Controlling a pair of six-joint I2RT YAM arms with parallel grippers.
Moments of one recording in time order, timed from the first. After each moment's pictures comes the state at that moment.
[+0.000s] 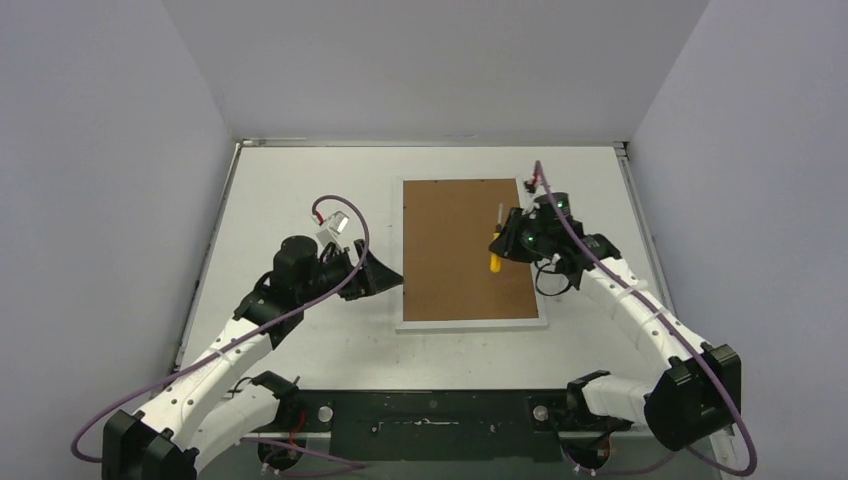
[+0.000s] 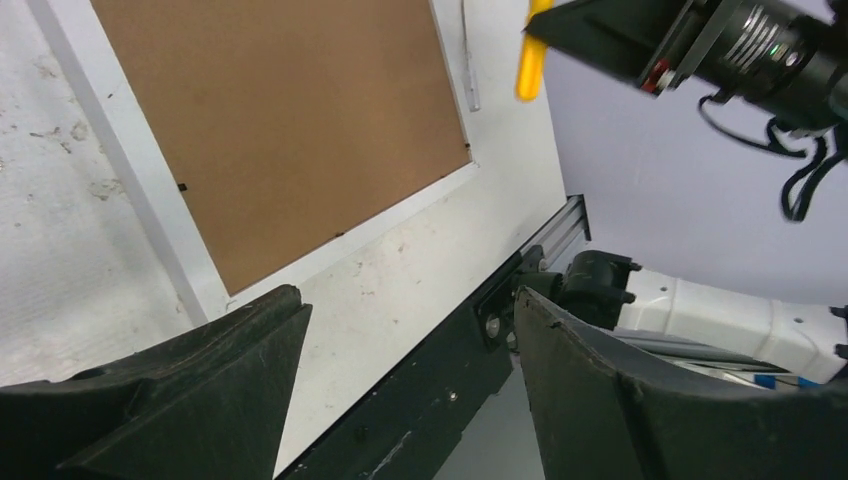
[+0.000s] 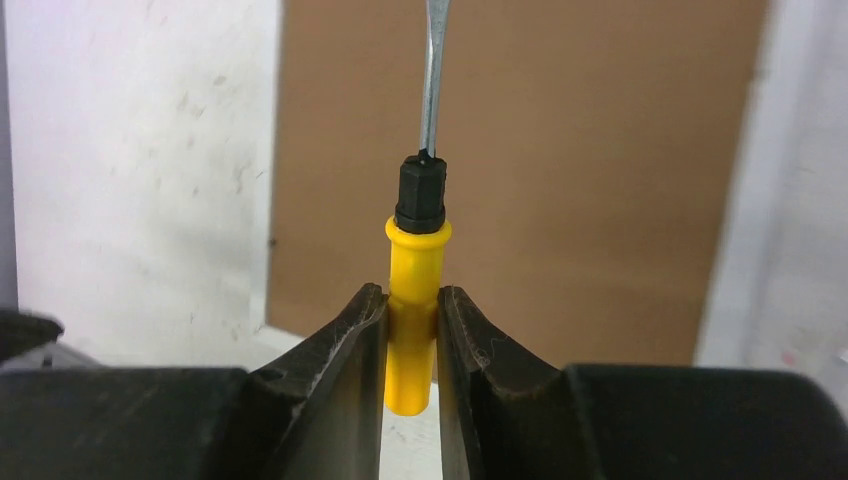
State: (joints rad) left arm -0.49 0.87 0.63 -0.18 0.44 -0.81; right arm 0.28 1.18 0.96 -0.51 -0.16 0.50
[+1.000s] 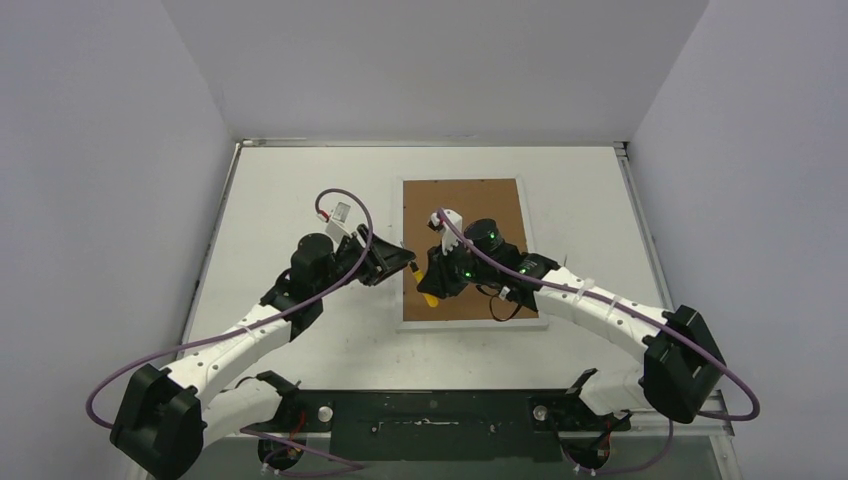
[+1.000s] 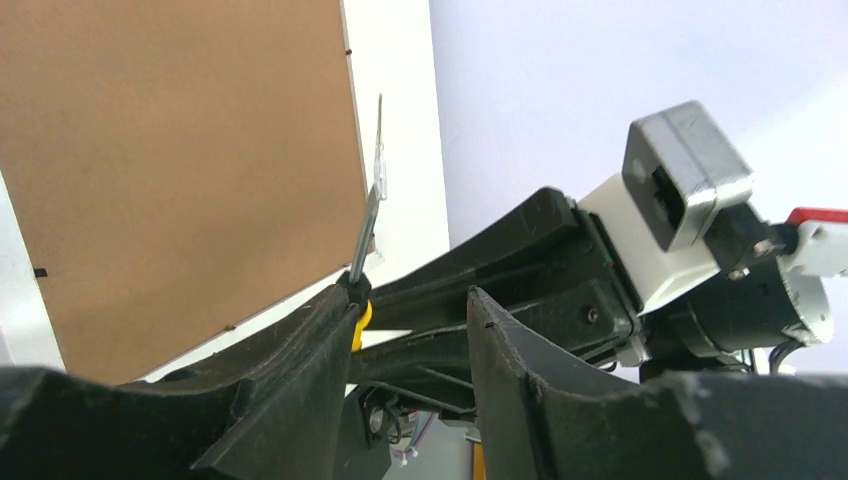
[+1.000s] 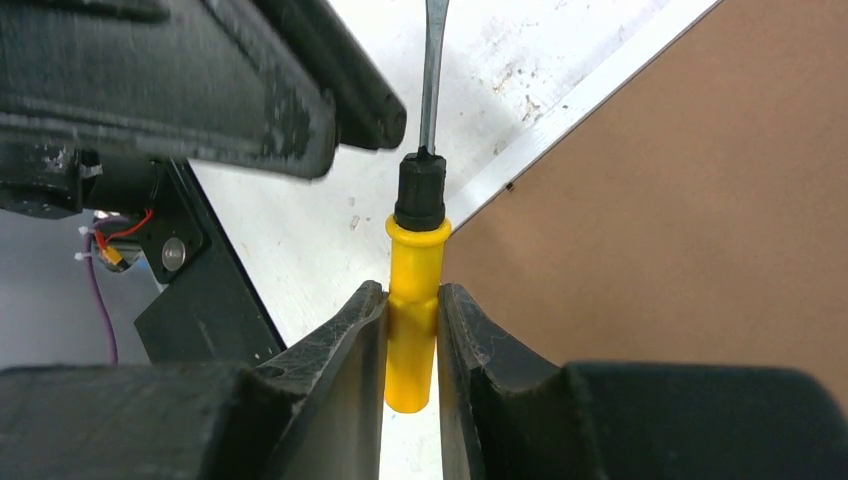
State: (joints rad) left arm -0.55 1.05 0.57 0.24 0.33 -1.19; right arm 0.78 1.35 0.92 -0.16 -0.36 0.25
